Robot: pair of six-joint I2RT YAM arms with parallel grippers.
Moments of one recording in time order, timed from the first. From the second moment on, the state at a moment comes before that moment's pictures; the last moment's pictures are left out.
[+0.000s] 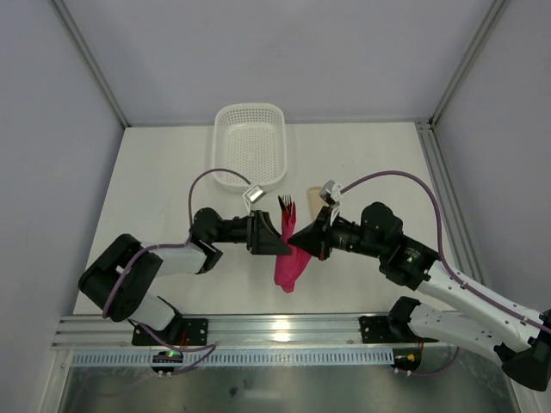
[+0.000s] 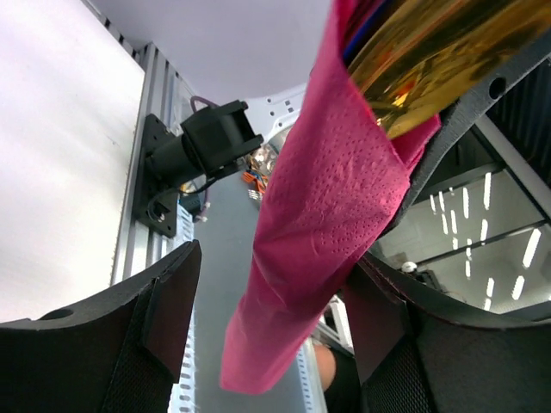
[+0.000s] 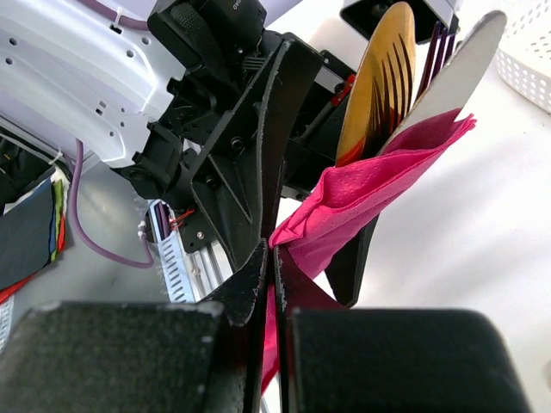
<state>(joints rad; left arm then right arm) -0.64 1.48 0.46 1.27 1.01 -1.27 0.86 0.83 0.75 -0.07 -0.35 0.37</state>
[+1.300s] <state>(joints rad) -0.64 1.42 0.47 1.12 0.99 -1.16 0.87 0.85 0.77 -0.19 -0.08 0.40</state>
